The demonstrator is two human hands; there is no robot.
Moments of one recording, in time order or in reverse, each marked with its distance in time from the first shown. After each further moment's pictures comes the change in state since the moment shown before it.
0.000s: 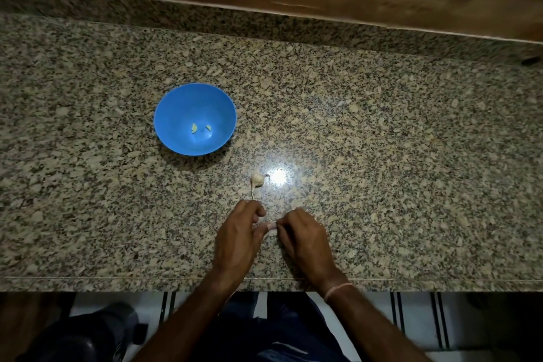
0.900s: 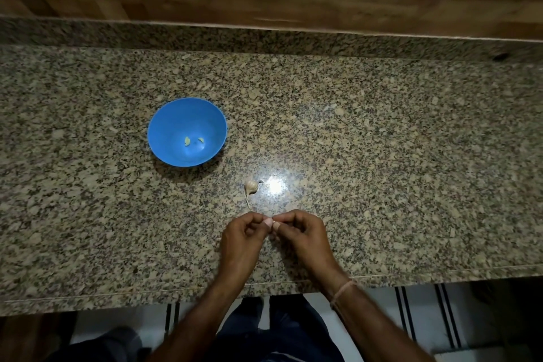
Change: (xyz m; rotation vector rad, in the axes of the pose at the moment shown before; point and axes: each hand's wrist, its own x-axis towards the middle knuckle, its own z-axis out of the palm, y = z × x) left_hand -0.002 0.018 0.001 -0.488 -0.061 -0.281; right_hand 0.008 -0.028 -0.025 0.974 0.017 0.613
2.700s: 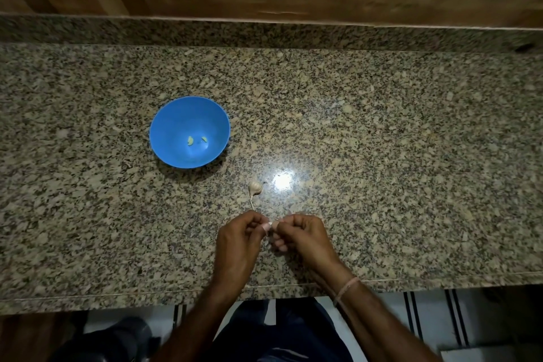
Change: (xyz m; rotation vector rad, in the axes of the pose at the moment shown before) left_hand -0.004 0.020 -0.012 0.254 0.097 0.147; right_hand 0.010 -0.009 0.004 0.021 -0.029 0.265
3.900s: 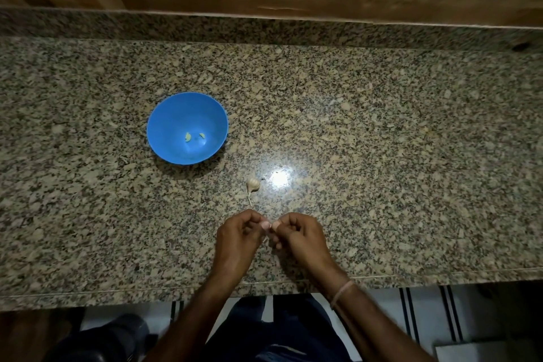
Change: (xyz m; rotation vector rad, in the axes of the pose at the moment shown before) left_hand 0.002 -0.008 0.002 -0.130 -0.092 -0.133; right_hand 0.000 0.010 0.000 -0.254 0.035 -0.157
